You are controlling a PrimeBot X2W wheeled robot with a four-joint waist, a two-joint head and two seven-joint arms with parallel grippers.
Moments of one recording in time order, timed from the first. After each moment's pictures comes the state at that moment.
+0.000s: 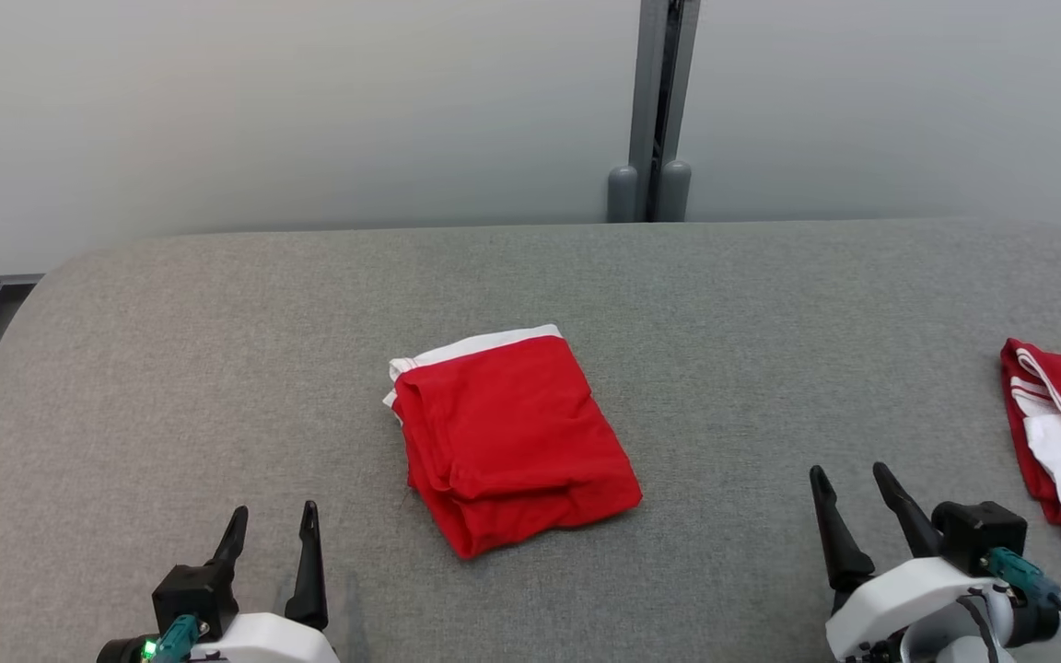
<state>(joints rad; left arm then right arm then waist) -0.05 0.05 -0.08 0.44 -0.21 0.04 -0.26 -0.19 -0.05 0.07 0.57 0.24 0.13 -0.26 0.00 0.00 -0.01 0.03</state>
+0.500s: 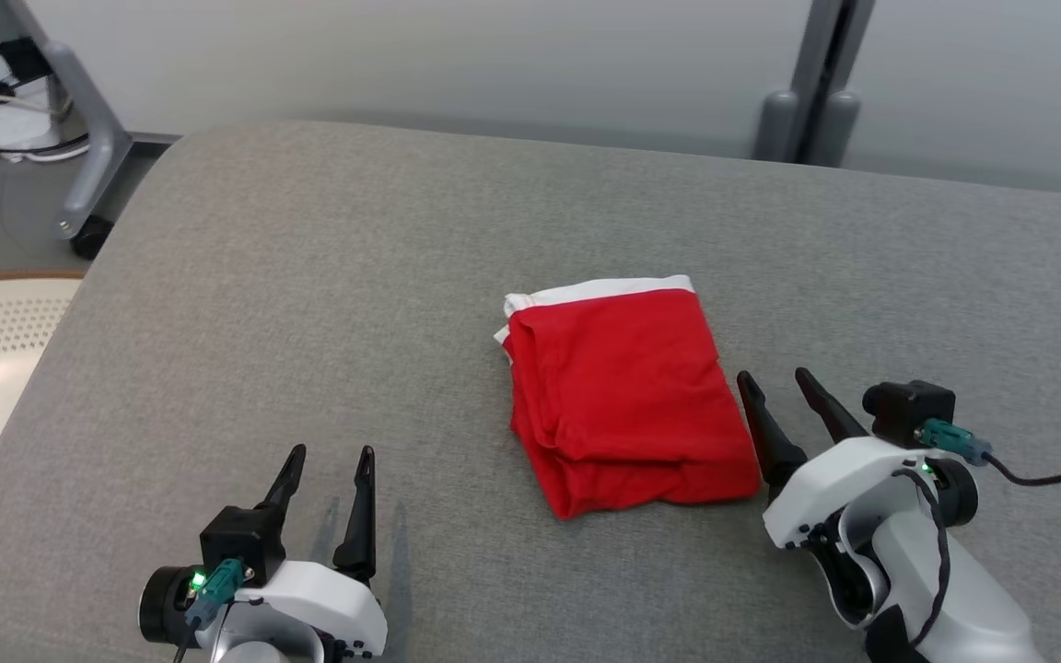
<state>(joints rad) -0.15 0.05 -0.19 0.45 -0.25 0.02 -0.26 -0.50 -0.05 0.31 0.83 0.43 0.13 -0.26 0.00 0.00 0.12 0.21</state>
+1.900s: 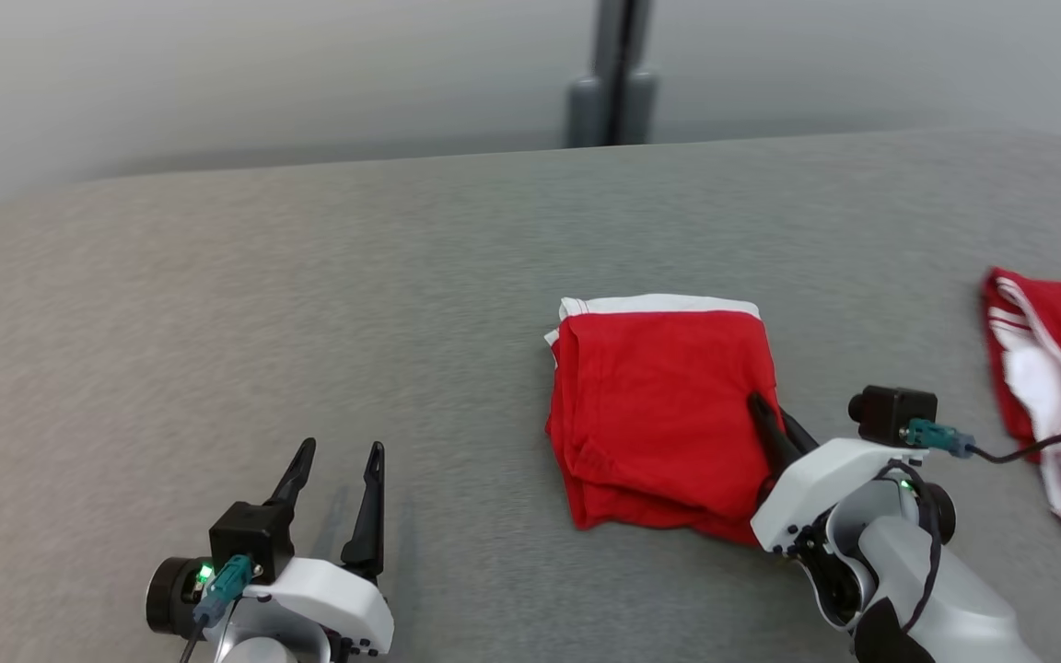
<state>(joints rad) -0.16 0.05 -0.21 0.44 -0.23 0.00 -0.26 -0.62 -0.05 0.50 1.05 0.74 0.13 -0.26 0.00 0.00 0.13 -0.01</state>
